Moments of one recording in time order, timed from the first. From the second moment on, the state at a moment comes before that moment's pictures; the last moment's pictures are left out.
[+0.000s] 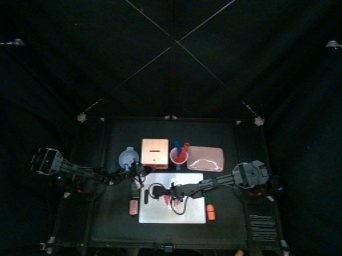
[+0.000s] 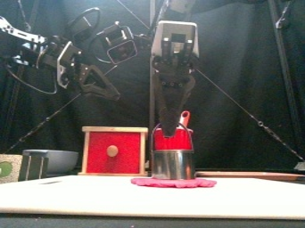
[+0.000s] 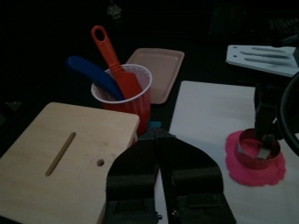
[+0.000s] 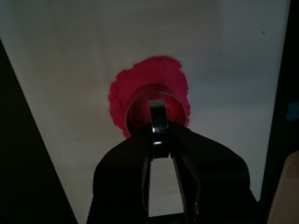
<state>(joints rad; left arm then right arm) -0.15 -0.27 1.03 -0.88 -0.64 0.74 0.15 0.32 0.06 -0.10 0.98 0.32</state>
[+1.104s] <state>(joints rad) -0.19 -0.27 1.00 -0.85 -0.64 0.74 0.15 0.19 0.13 -0.21 0.76 0.41</state>
